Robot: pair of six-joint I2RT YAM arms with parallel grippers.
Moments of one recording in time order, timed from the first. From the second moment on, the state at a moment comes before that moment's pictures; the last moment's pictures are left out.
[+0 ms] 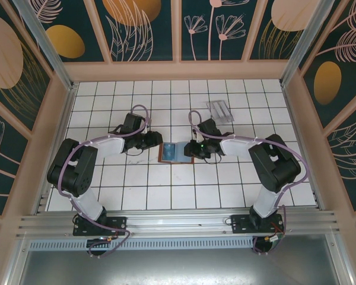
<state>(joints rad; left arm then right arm) -0.39 1.72 0.89 -0.06 0.43 -0.63 0.59 1.75 0.91 -0.18 -0.41 0.62</state>
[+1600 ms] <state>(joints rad) -0.21 1.42 0.73 -0.03 0.32 -0.72 0.65 1.95 1.14 0.05 -0.67 0.67</state>
